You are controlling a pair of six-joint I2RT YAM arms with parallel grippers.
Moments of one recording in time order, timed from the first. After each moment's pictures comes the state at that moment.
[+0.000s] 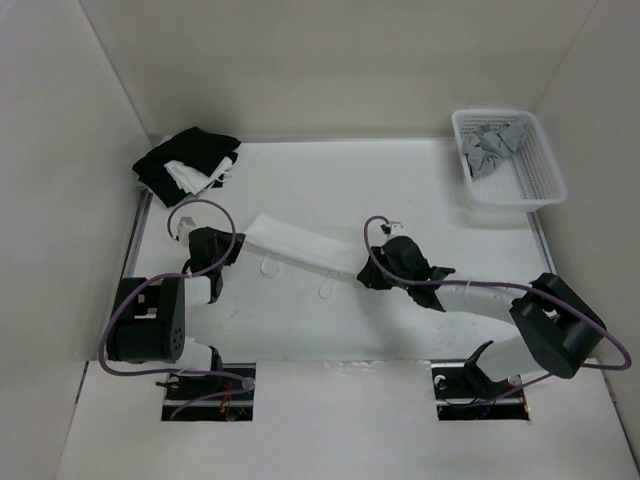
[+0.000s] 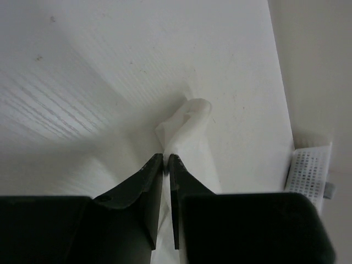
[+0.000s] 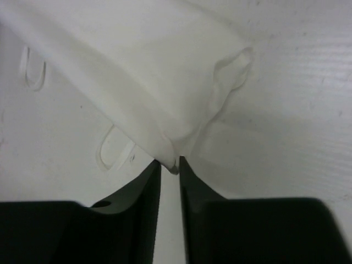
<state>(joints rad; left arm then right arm) -0.02 1.45 0.38 0.61 0.00 -1.09 0.68 1.42 0.59 0.19 0.01 0.66</state>
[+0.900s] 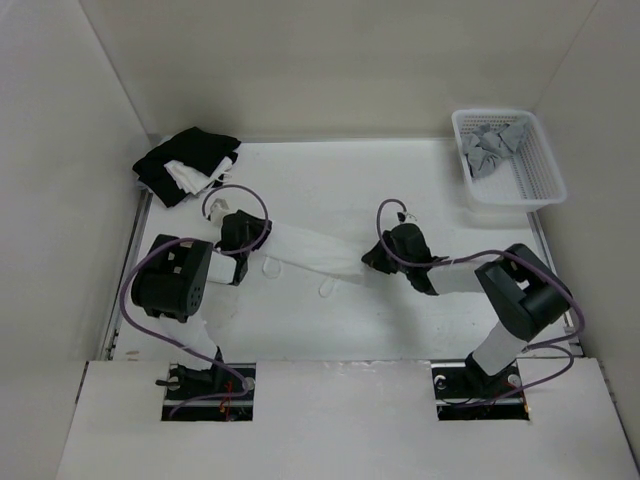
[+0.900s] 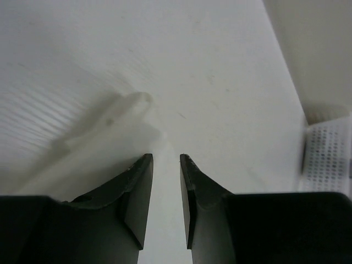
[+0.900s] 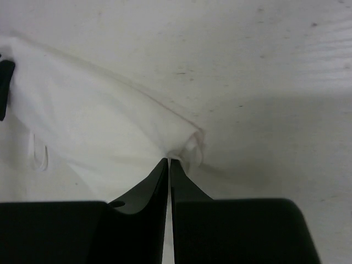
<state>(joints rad) -0.23 1.72 0.56 0.75 -0.11 -1.04 0.57 1.63 0.62 0.41 -0.02 0.82</state>
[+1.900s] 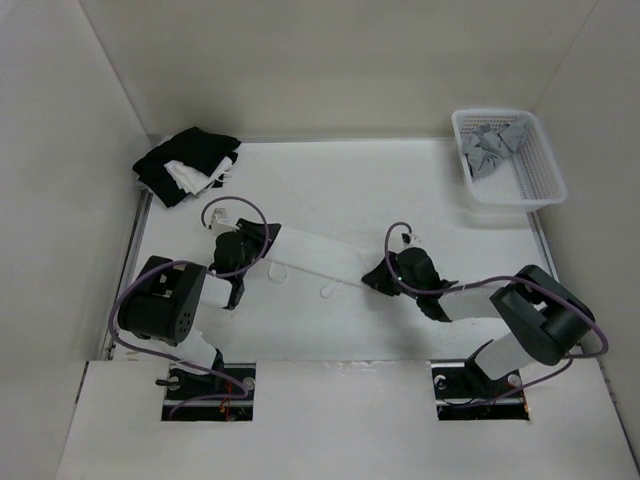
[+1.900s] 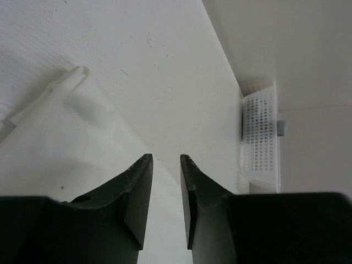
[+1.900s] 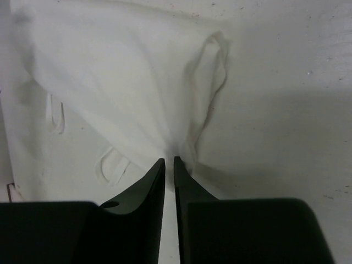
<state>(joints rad) -0.25 1.61 0.35 1.03 0.02 -1.14 0.64 1.51 0.39 0.53 -0.02 0.92</state>
